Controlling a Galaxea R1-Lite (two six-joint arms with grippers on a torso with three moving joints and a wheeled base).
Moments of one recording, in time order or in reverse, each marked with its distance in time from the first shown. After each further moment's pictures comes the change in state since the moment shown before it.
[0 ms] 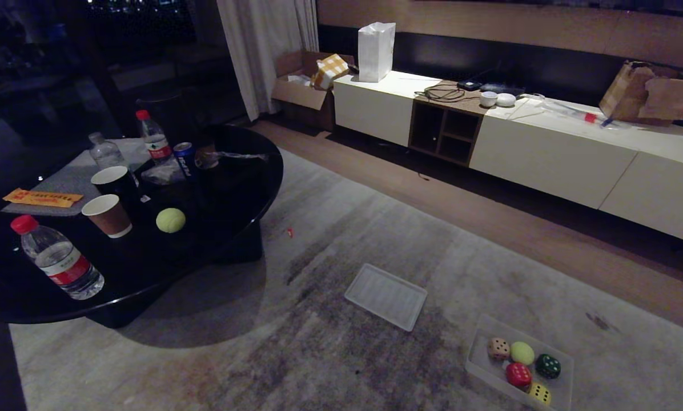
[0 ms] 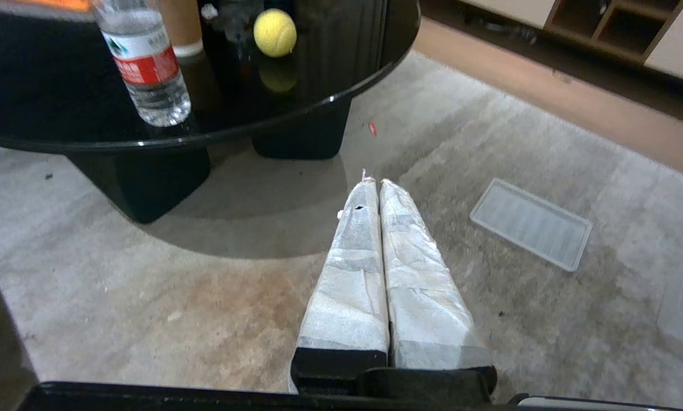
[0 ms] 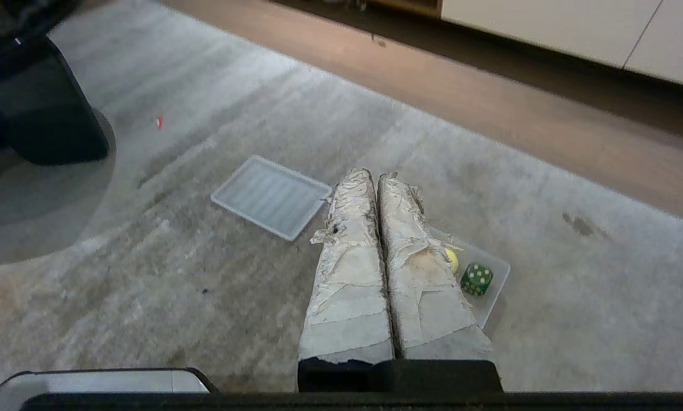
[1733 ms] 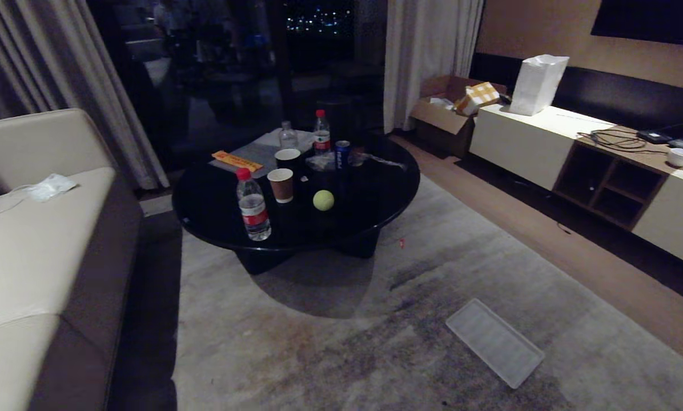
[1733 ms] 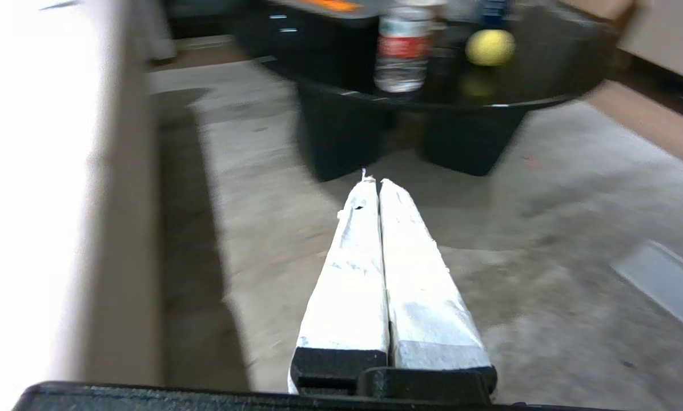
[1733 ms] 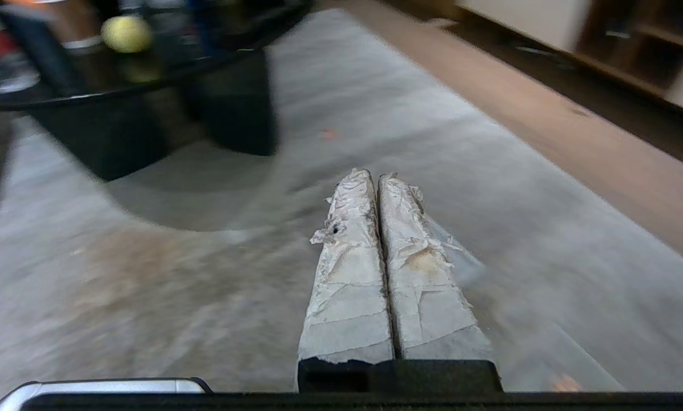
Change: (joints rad) left arm 0.000 0.000 0.000 0.001 -0.003 0.007; right arm 0.000 0.000 0.000 0.000 -0.002 0.001
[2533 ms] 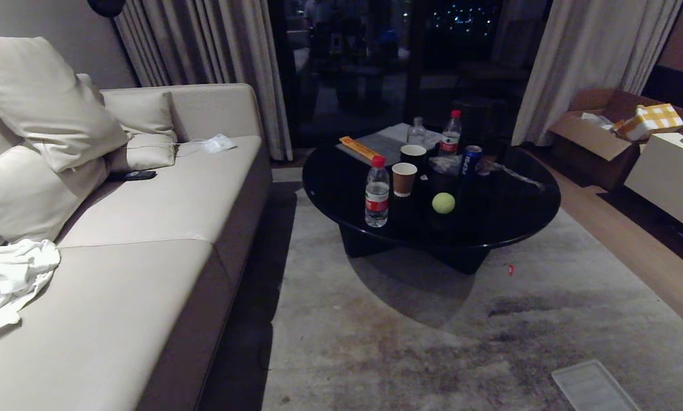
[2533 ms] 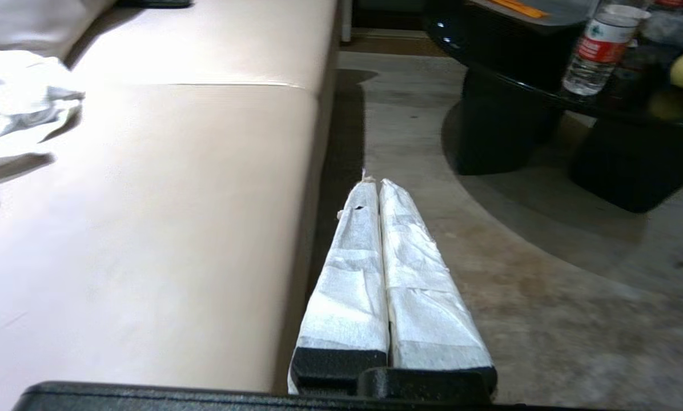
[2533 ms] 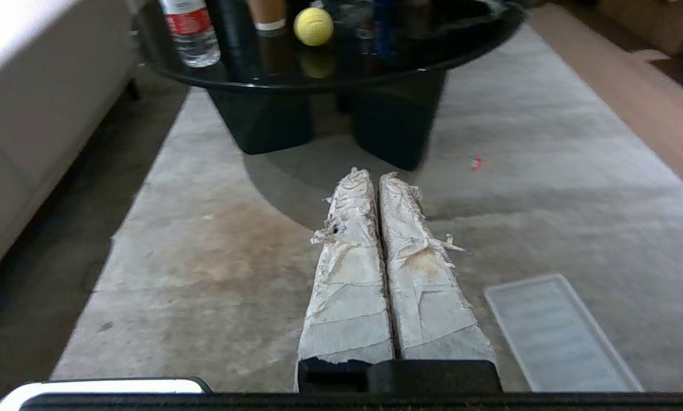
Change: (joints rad) left arm 0.000 0.000 0.000 -0.001 0.001 -0.002; right arm 0.000 0.000 0.000 0.000 0.000 0.000
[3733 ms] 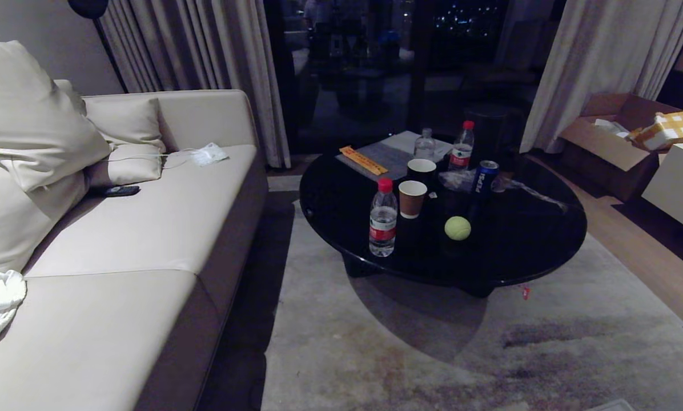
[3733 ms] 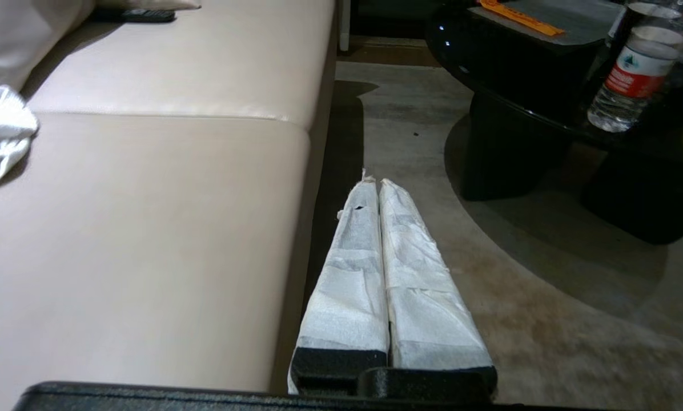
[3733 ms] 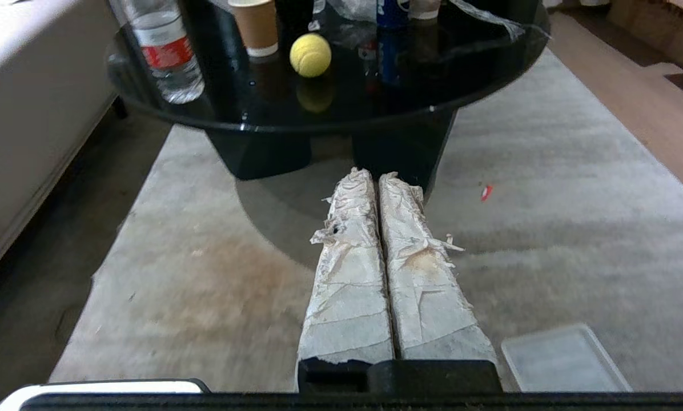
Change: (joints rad) left arm 0.000 0.000 0.000 0.000 0.002 -0.003; right arm 0.000 0.000 0.000 0.000 0.000 0.001
